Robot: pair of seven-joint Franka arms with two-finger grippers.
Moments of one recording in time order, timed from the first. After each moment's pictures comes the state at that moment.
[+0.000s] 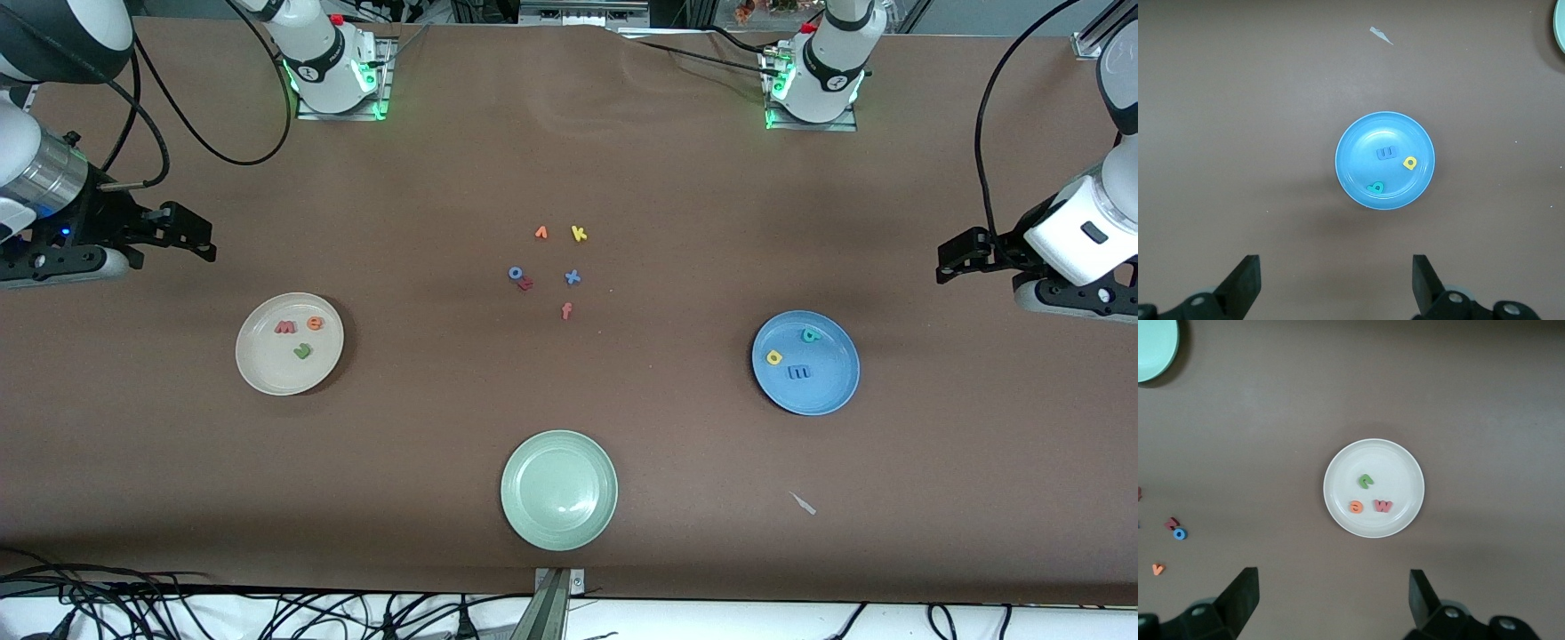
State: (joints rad) left arm 0.01 0.15 -0.03 -1.54 0.00 1.66 0.08; right arm 0.11 0.06 -0.05 -1.66 0.03 1.74 -0.05
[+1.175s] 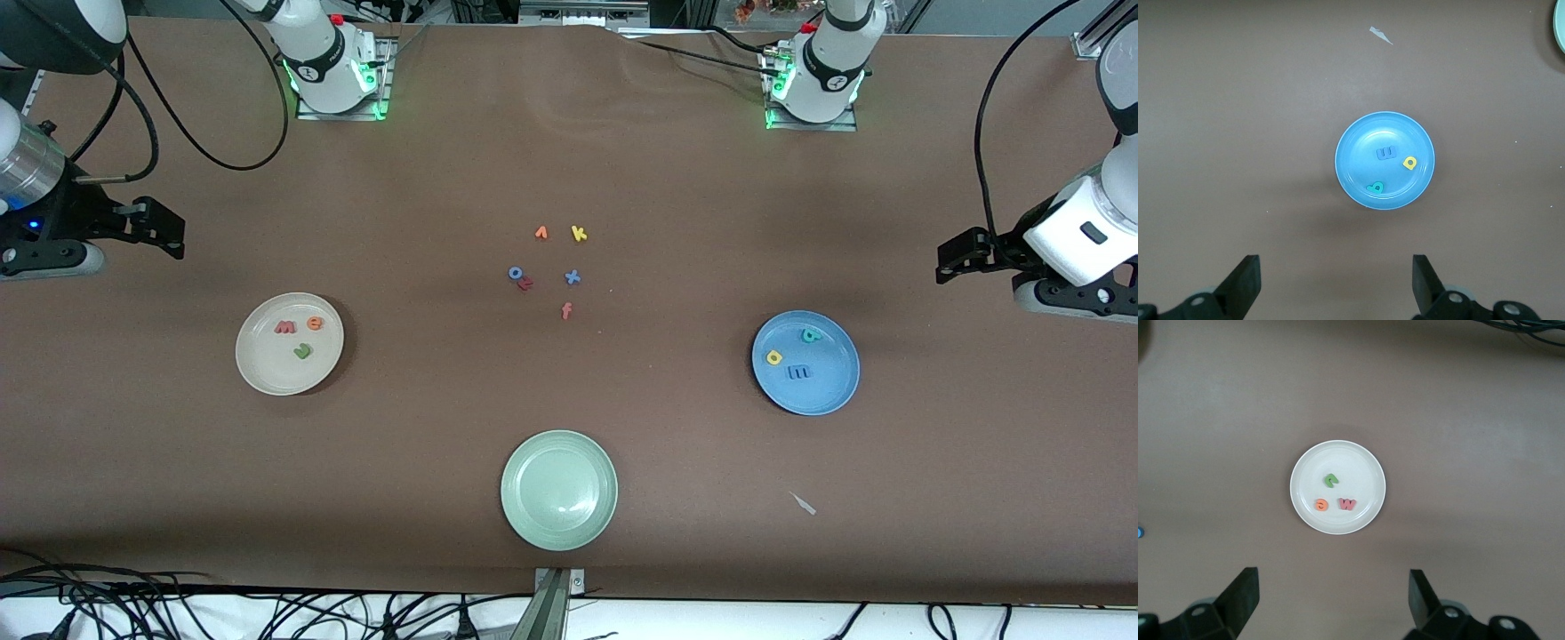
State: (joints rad) left arm 0.01 0.15 -0.03 -1.54 0.00 1.66 0.08; right arm 0.12 0.09 -0.05 -1.57 -0.09 1.67 -0.05
